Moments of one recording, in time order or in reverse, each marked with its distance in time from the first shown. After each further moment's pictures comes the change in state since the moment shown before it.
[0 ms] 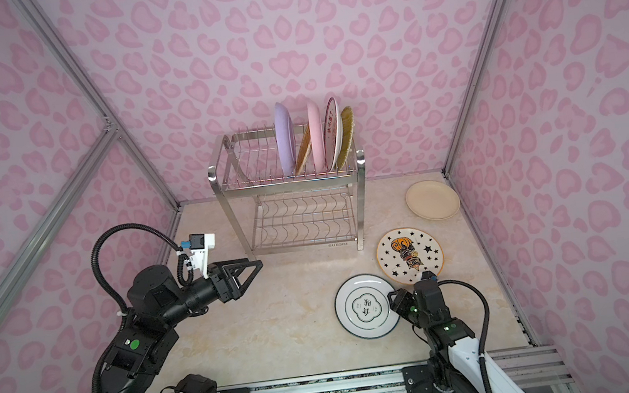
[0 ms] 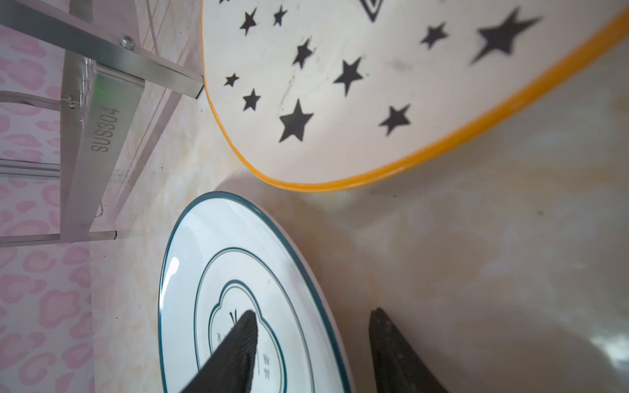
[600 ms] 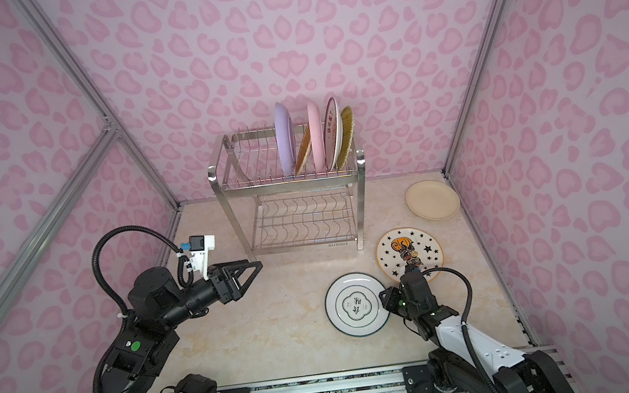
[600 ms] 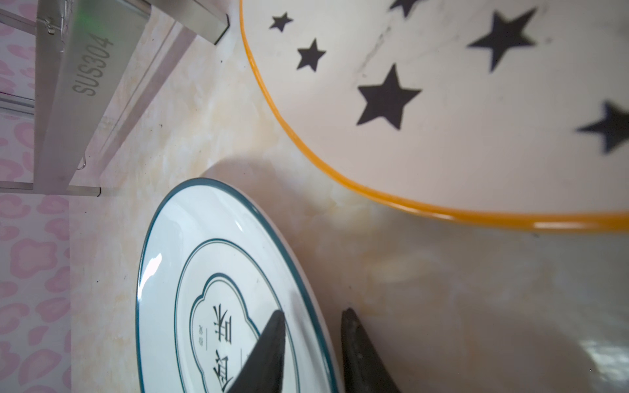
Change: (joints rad) left arm 0.000 -0.021 -0.024 0.006 -0.003 -0.010; right arm 0.093 0.281 0.050 0.195 -0.007 -0.065
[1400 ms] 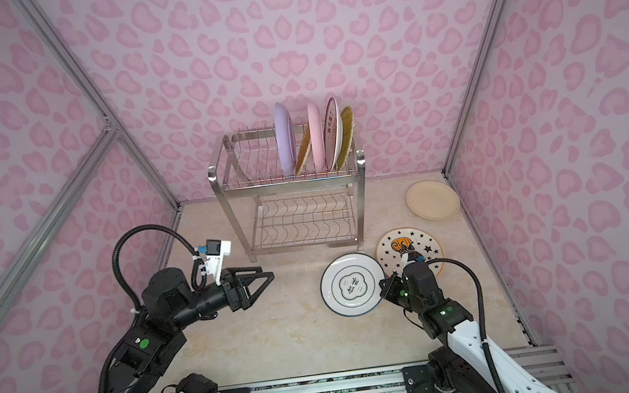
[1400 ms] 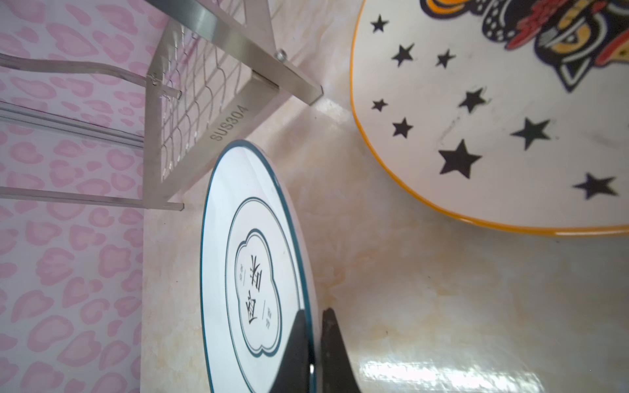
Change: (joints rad) left arm -0.165 0.057 -0.024 0.021 0.002 0.050; right arm 0.043 -0.242 0.224 -0.301 0.026 0.086
